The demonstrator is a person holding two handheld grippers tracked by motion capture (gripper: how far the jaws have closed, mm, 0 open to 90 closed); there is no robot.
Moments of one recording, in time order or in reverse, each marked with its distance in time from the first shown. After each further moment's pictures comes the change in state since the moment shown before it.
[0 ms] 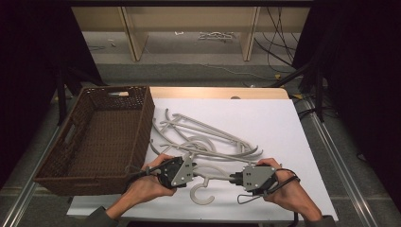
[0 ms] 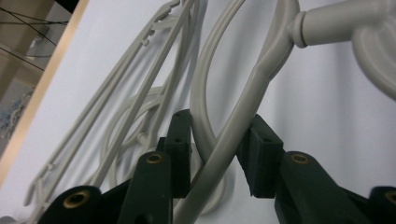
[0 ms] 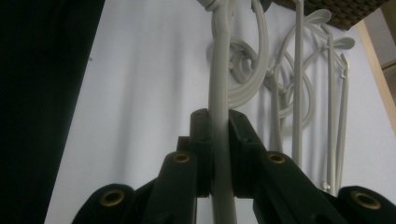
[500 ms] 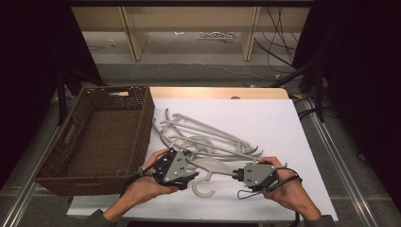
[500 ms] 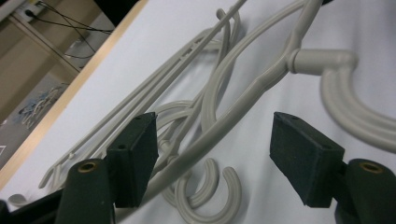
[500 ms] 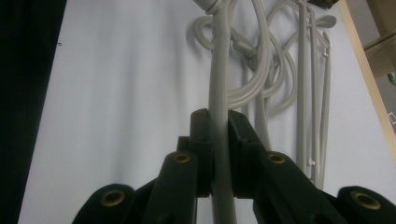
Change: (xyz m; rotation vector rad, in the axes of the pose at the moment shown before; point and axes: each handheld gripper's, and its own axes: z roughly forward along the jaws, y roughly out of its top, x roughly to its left) left arm 0.003 -0.010 -0.002 -0.093 0.089 -0.150; right arm -0.003 -0.006 0.001 0.053 -0.061 0.022
